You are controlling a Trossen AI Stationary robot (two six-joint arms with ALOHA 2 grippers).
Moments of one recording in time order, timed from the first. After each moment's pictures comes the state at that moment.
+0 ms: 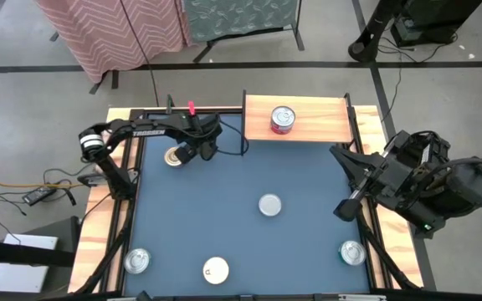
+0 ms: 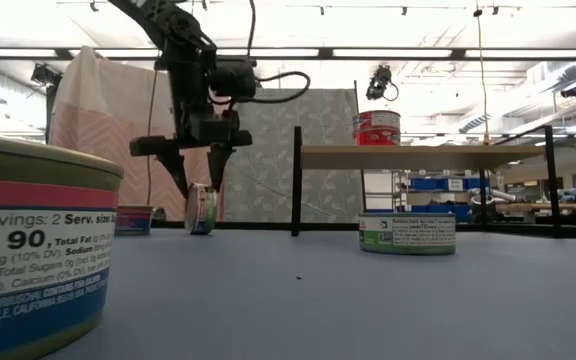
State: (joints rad) left arm 0.43 1.66 1.16 -0.81 -0.19 1.30; right arm 0.89 1.52 2.01 -0.09 1.57 -0.66
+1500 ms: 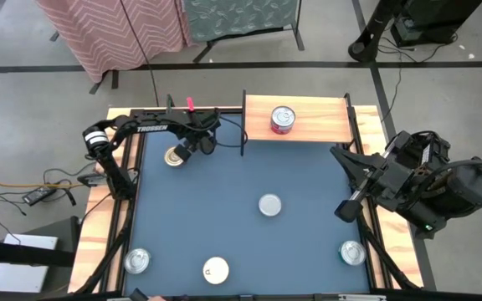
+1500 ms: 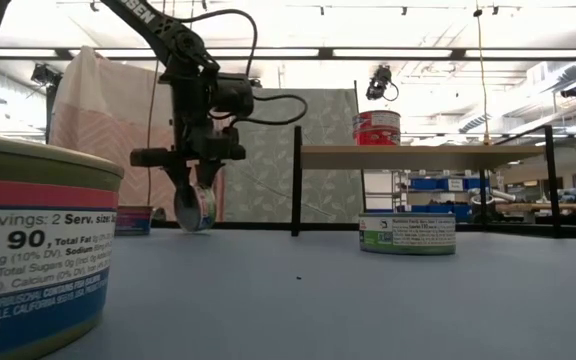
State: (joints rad) left arm 0.50 1.71 1.16 -0.80 -0.21 1.25; right arm 0.89 1.52 2.01 -0.09 1.57 -0.68
